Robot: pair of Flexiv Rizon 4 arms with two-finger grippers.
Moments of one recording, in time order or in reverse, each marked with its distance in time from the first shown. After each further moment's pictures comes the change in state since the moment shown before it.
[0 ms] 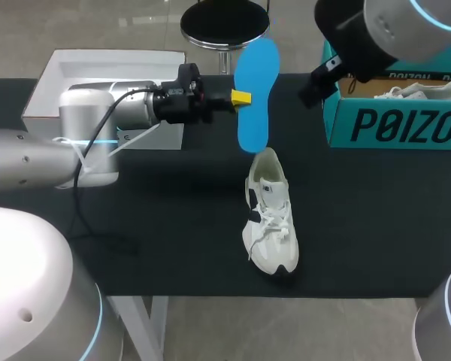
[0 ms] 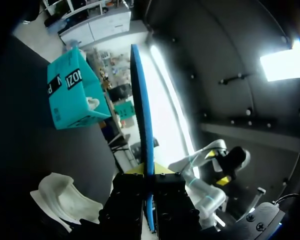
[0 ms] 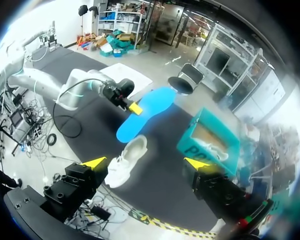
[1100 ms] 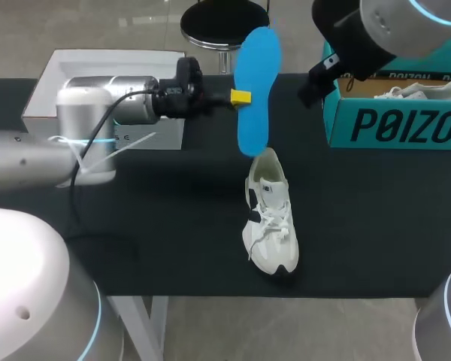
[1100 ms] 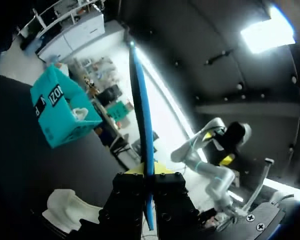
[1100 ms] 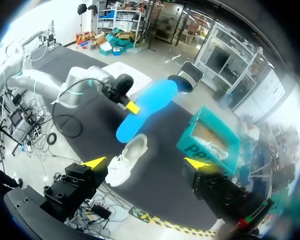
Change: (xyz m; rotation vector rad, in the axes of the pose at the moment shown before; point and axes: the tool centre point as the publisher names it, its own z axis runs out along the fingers) left arm 0.017 0.009 0.001 -0.059 0.032 0.256; right arm 0.002 0.001 -0.003 0.017 -0.002 0.001
